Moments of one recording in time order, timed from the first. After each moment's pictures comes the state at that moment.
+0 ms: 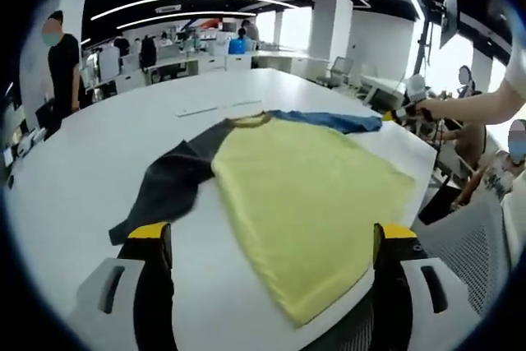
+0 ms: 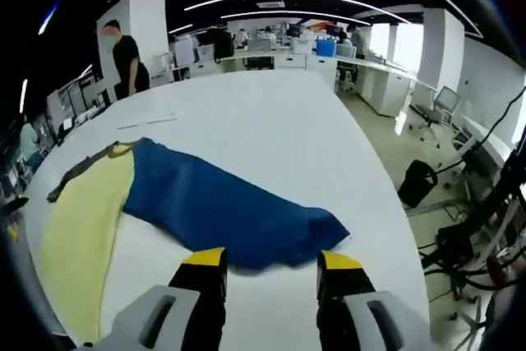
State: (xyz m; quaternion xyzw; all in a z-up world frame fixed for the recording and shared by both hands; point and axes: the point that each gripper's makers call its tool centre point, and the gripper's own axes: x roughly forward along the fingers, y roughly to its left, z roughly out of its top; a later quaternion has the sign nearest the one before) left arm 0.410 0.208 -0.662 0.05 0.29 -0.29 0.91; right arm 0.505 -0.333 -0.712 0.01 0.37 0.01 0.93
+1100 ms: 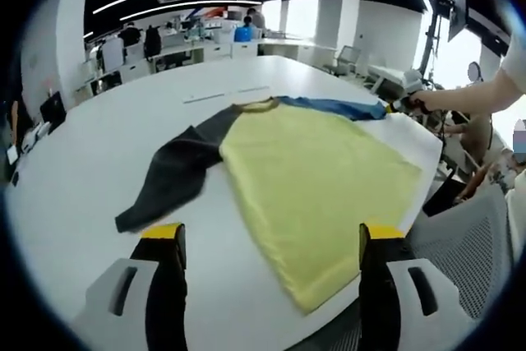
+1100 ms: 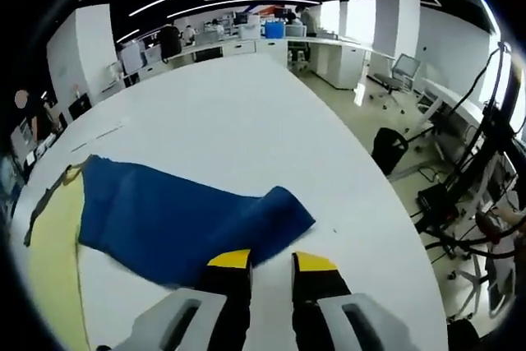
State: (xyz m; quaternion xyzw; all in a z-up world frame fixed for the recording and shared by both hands) left arm 0.403 0.220 -0.679 0.06 0.32 -0.27 0.90; right arm 0.520 -0.338 -0.734 0.04 0.40 -0.07 0.91
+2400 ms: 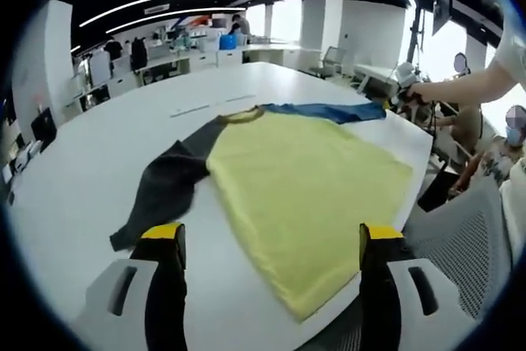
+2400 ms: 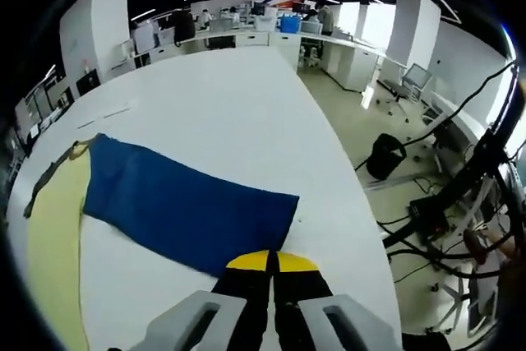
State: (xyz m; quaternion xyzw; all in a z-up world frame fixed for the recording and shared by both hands) left arm 0.402 0.200 -0.665 0.08 0.29 -0.32 0.90; right arm 0.511 -0.394 -0.730 0.00 0.43 -0.07 0.90
